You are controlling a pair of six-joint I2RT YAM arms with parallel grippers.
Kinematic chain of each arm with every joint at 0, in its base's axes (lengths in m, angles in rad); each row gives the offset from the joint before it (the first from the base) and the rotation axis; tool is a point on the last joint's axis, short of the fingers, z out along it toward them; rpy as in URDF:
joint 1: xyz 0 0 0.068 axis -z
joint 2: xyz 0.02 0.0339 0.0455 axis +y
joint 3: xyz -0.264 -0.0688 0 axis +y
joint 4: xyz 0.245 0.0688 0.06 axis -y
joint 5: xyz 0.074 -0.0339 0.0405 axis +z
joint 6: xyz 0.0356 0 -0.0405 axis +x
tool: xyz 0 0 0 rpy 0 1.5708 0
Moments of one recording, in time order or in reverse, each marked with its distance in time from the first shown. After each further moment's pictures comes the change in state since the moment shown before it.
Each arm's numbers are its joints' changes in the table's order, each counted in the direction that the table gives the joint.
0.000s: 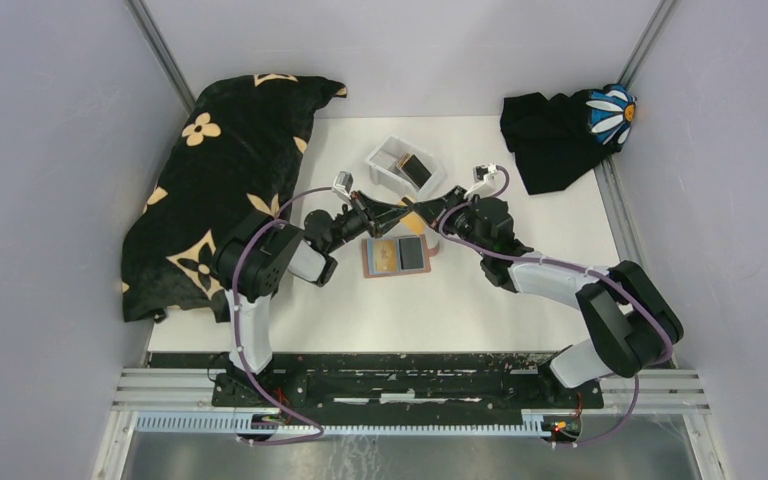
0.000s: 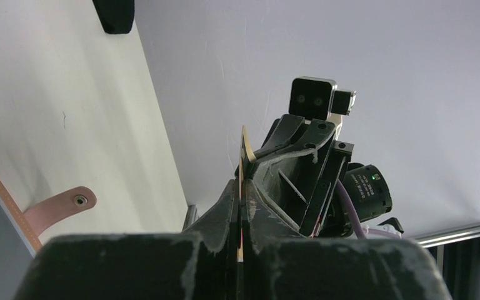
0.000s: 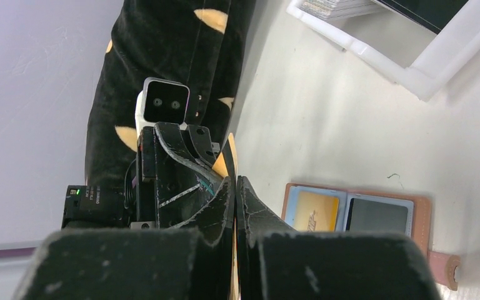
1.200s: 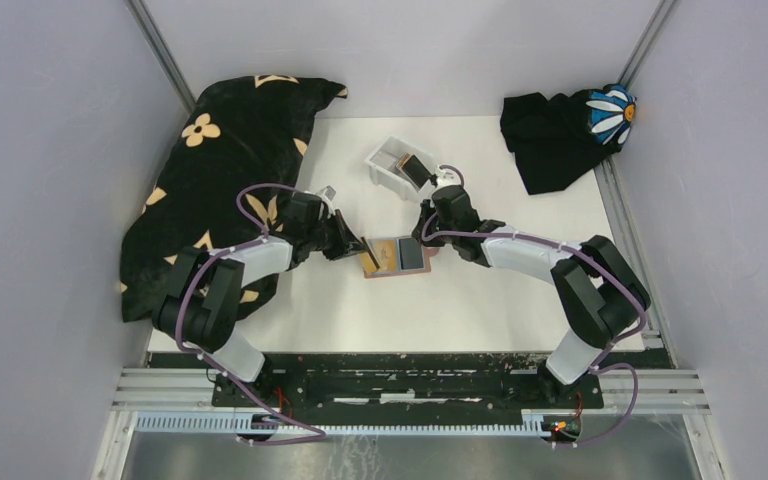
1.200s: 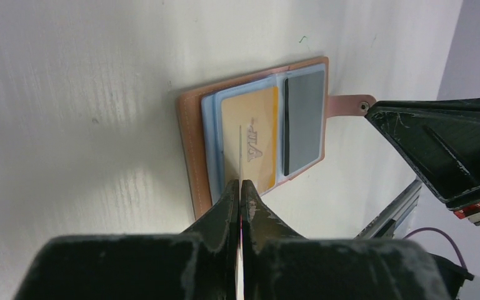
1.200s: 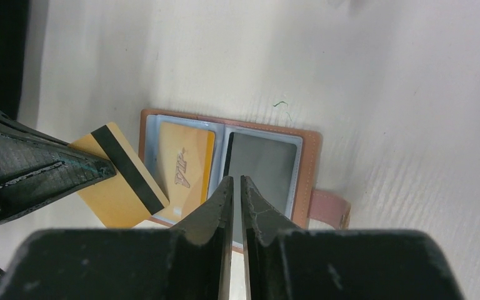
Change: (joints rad) left arm -0.138 -0.424 -0.030 -1.420 0.124 0.822; right arm -0.066 0.185 -0.286 -0.631 -0.113 -0.364
